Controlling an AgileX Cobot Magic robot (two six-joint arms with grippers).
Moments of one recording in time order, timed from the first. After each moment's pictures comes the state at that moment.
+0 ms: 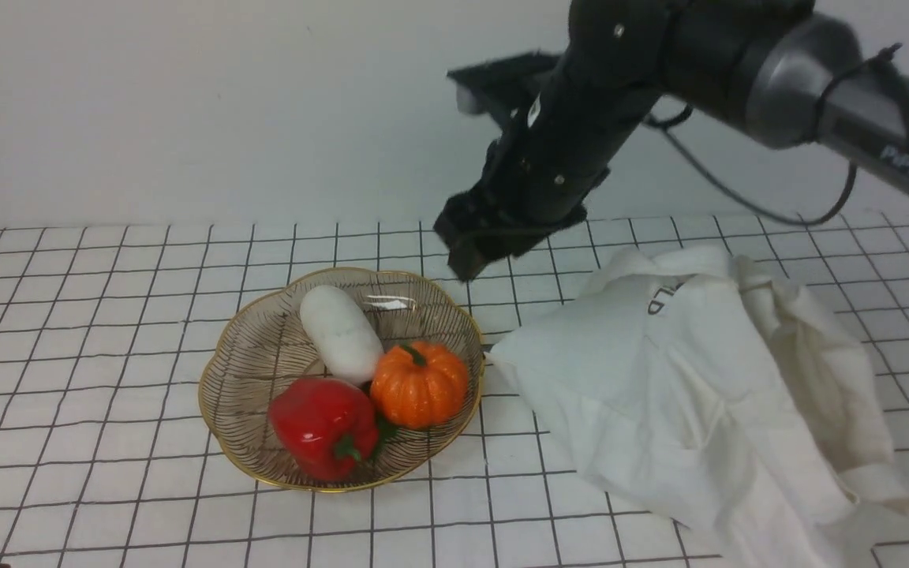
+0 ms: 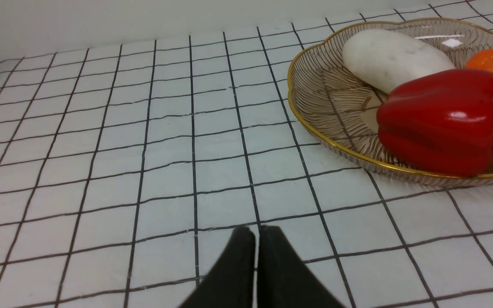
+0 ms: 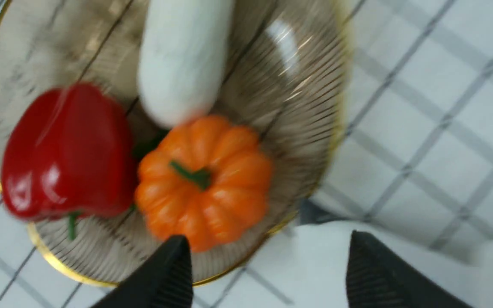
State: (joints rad) right arm 0.53 2.04 -2.00 0.17 1.23 -0.16; left arm -0.05 -0.01 0.03 0.05 0.38 0.03
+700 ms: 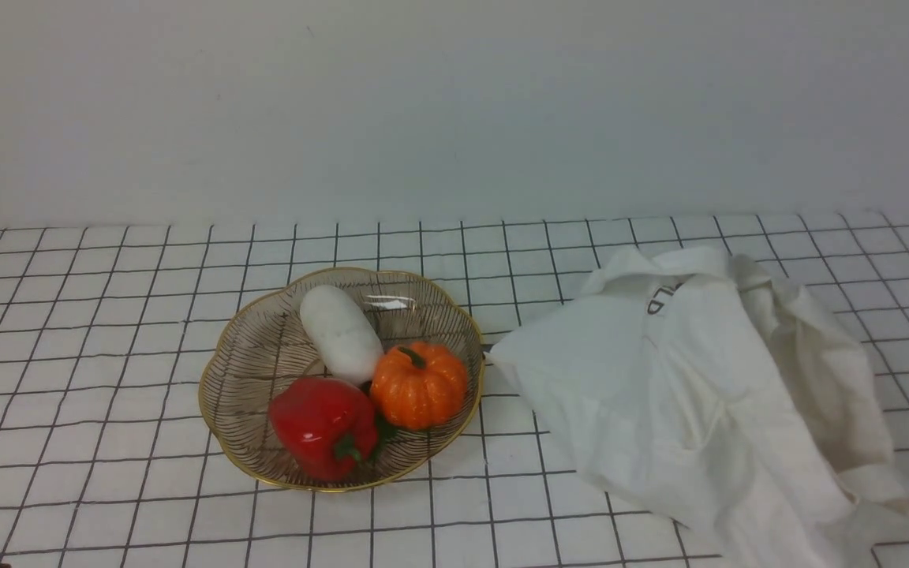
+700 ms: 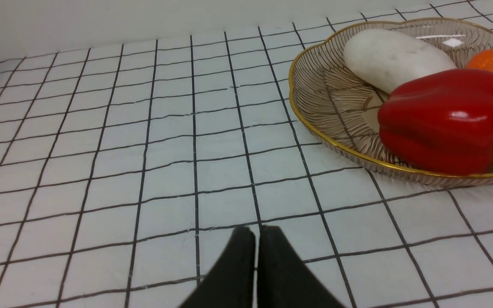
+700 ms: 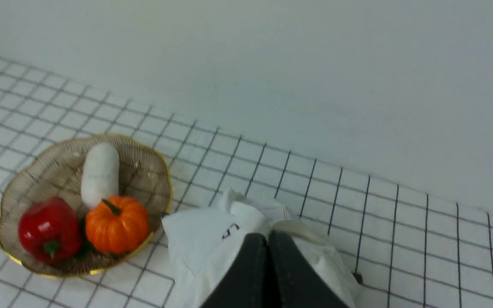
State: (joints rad) right arm 0.47 0.69 -1.17 -0.13 0.99 0.08; left arm -0.05 -0.01 0.03 0.05 0.38 0.03
